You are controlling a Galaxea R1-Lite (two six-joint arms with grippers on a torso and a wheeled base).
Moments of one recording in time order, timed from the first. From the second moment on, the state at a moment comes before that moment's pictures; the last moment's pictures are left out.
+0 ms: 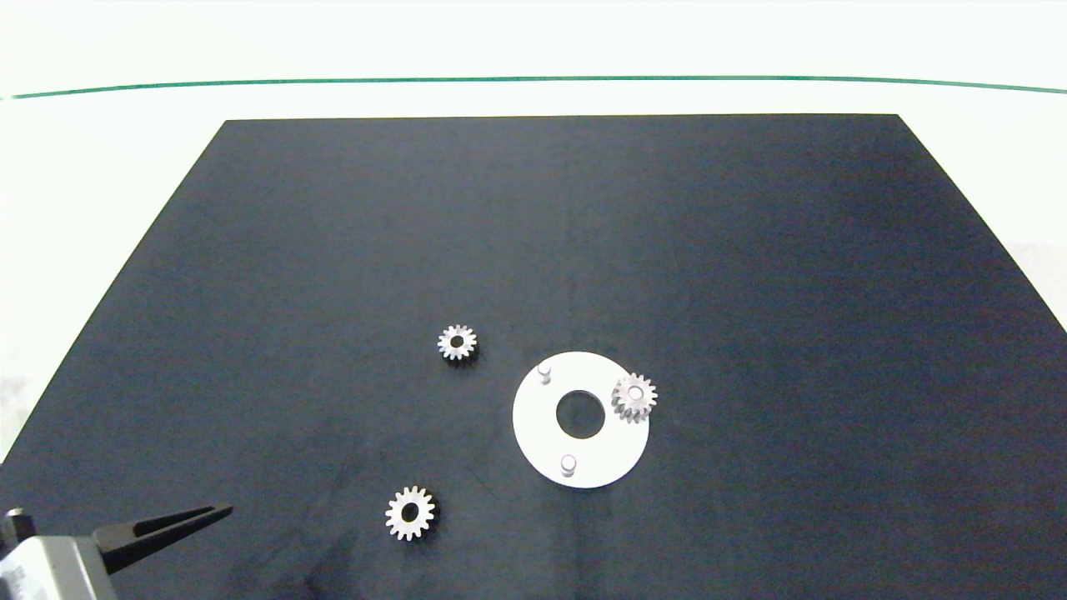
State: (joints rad) left arm -0.56 0.84 -0.20 -0.27 -0.03 0.37; right arm 0.16 0.18 -0.59 0.42 -0.43 -0.19
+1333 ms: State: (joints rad) left arm -0.63 1.33 -0.17 -0.70 0.04 0.36; right arm 0.16 0.16 -0.57 0.42 -0.43 -0.19
